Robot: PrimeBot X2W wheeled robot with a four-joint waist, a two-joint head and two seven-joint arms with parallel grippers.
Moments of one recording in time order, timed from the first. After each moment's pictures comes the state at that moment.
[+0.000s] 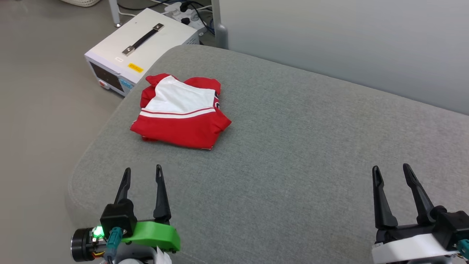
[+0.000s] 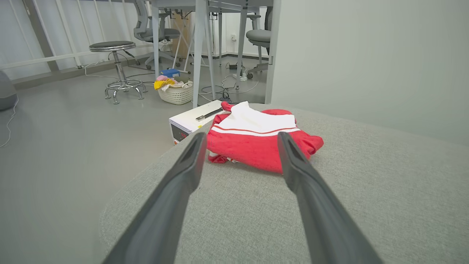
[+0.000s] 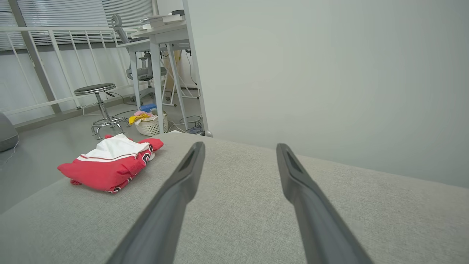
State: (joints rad) left arm 0.01 0.05 -0.10 0.08 -0.11 0.14 -0.26; right arm 0.12 -0.05 -0.01 -0.12 0.15 0.13 -0.26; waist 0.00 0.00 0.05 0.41
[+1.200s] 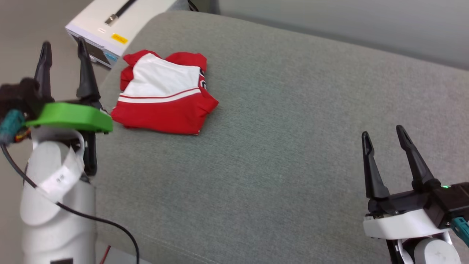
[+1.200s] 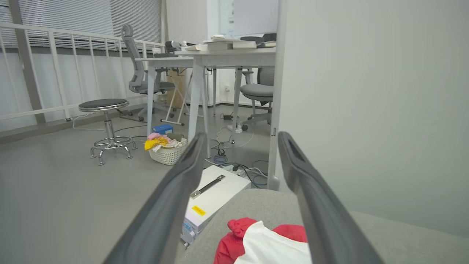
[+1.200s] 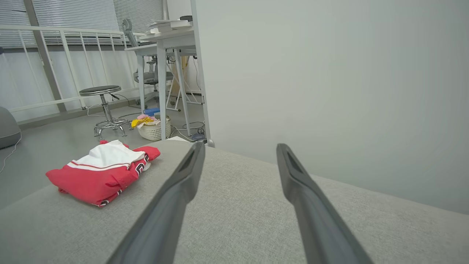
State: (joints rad) left arm -0.55 0.17 0.14 0.31 -0.20 -0.10 -0.26; right arm 0.00 -0.05 0.05 -0.20 0.06 0.13 -0.26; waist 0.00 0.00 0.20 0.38
